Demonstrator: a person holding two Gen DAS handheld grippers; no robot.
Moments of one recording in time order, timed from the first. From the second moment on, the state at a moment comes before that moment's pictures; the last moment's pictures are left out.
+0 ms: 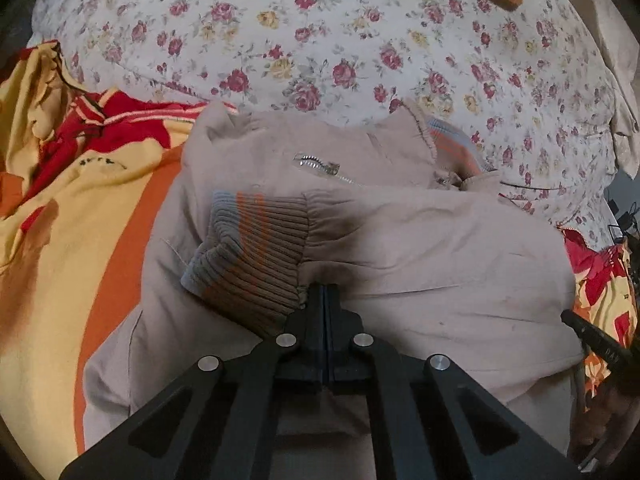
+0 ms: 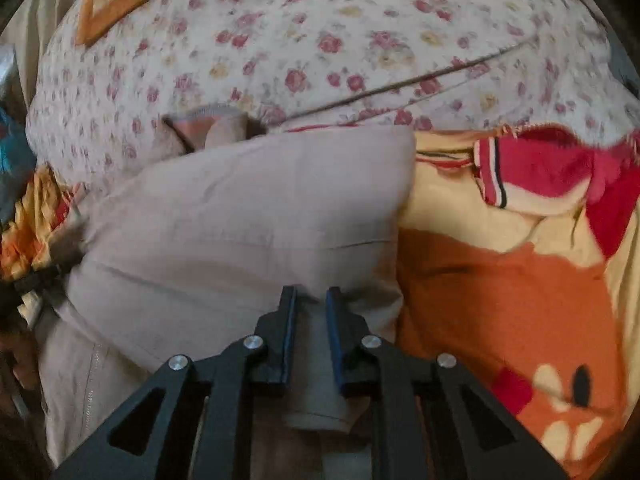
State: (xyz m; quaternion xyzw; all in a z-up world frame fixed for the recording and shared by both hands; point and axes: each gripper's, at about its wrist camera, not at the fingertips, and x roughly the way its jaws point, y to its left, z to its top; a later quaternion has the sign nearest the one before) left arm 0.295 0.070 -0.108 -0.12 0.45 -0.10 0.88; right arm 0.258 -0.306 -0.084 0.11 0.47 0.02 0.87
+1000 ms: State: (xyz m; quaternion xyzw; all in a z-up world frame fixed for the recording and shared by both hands) left arm 0.303 0.094 -0.112 -0.16 0.42 -0.08 0.89; right arm 0.293 -0.248 -0.094 -0.01 0.48 0.00 0.88
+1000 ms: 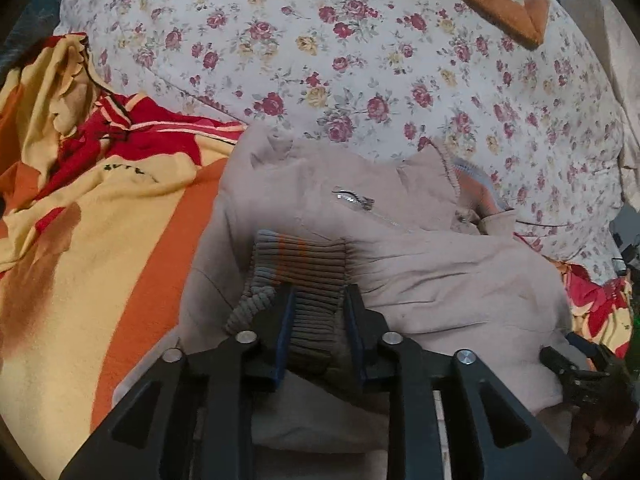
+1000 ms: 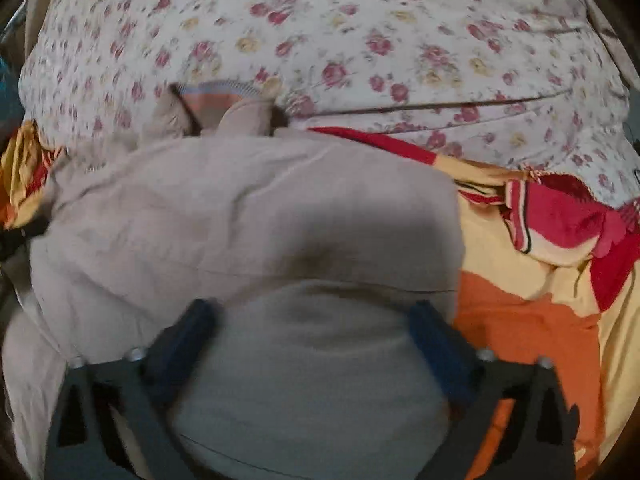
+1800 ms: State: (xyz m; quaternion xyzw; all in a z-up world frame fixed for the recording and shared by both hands) left arm 0.293 0.061 -0.103 -0.03 0.42 -0.04 0.90; right arm 0.248 -0.238 -0.088 0.00 0.45 0.01 0.89
